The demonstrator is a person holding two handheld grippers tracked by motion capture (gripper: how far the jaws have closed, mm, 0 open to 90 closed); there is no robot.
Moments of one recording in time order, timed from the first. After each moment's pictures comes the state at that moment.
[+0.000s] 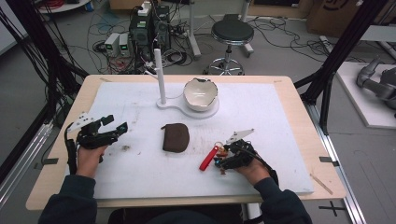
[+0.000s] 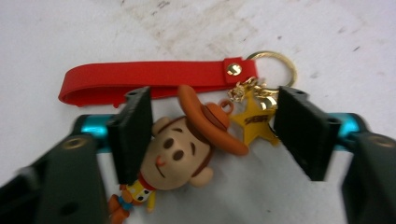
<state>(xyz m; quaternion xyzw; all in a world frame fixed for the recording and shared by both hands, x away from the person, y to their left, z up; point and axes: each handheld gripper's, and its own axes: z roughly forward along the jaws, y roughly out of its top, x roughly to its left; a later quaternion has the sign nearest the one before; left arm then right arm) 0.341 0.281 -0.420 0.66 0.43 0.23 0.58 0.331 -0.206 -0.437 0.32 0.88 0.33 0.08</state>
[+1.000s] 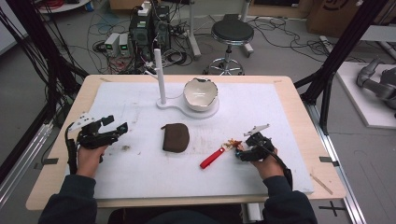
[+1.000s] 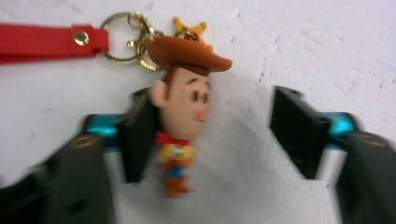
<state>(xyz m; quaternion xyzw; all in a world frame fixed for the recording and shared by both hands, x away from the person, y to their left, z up) 0.342 0.281 -0.422 0.66 0.43 0.23 0.57 0.340 -0.253 -0.426 0.43 0.86 0.23 0.17</state>
